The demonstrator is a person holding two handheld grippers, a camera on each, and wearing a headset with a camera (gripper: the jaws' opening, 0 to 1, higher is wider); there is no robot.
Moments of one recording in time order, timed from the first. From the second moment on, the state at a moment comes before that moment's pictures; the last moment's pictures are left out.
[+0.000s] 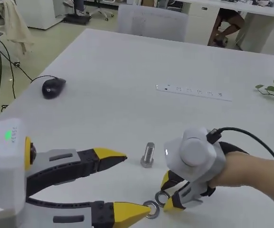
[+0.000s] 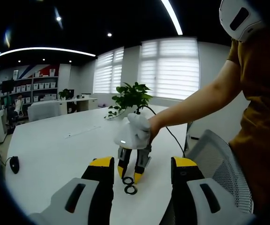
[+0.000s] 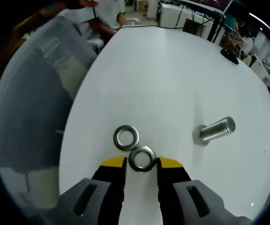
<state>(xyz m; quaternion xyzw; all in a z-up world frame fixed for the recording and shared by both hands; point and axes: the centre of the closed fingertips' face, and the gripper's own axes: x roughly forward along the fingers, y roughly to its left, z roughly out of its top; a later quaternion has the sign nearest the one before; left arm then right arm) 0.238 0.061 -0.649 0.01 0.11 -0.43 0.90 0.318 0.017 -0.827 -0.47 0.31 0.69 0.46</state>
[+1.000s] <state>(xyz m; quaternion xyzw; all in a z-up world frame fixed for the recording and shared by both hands) 0.236 0.059 -0.651 0.01 0.12 -0.42 0.90 0.321 0.018 -0.822 -0.47 0.33 0.67 0.47</state>
